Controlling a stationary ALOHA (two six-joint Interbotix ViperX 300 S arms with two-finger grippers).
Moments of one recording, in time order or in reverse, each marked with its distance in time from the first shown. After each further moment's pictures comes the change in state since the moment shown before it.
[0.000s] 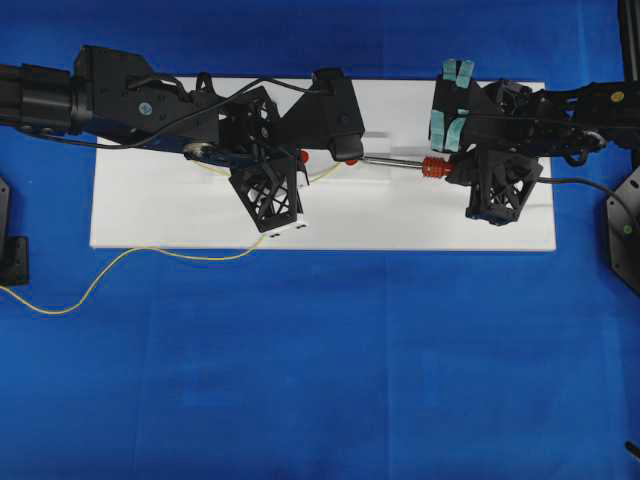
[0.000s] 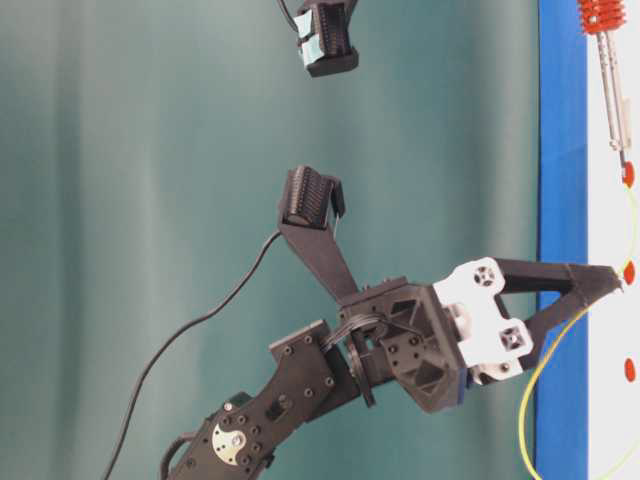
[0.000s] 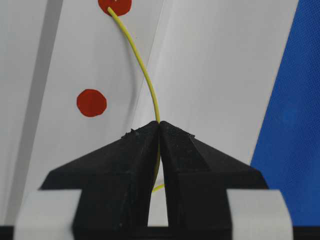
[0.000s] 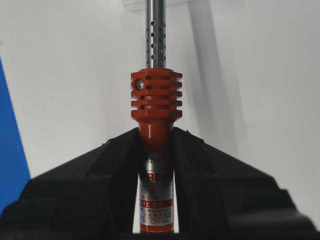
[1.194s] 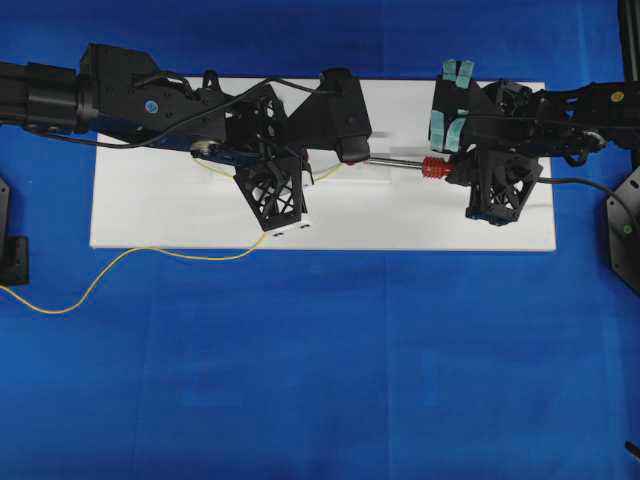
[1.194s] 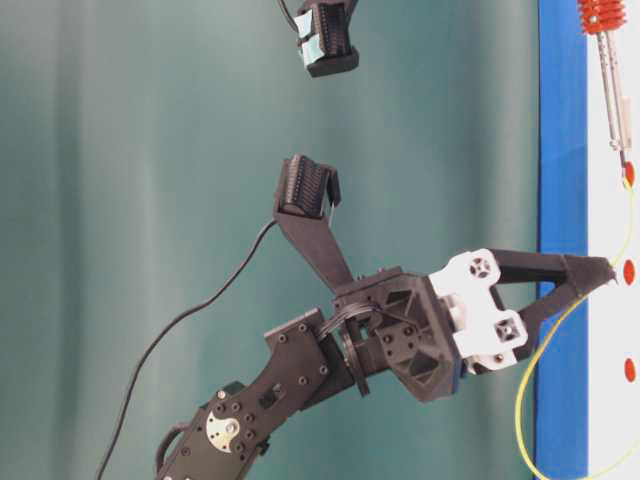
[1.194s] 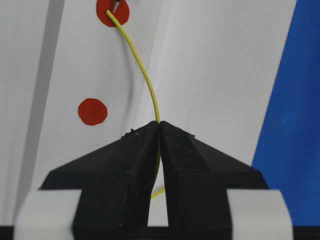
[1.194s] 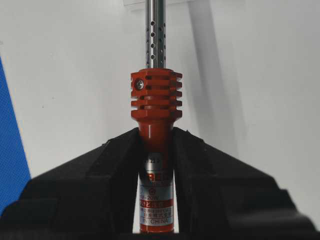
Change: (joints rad) left arm 0.002 0.012 -0.029 -0.002 0.026 0.025; right arm 0.000 -0.002 0.000 0.000 0.000 0.000
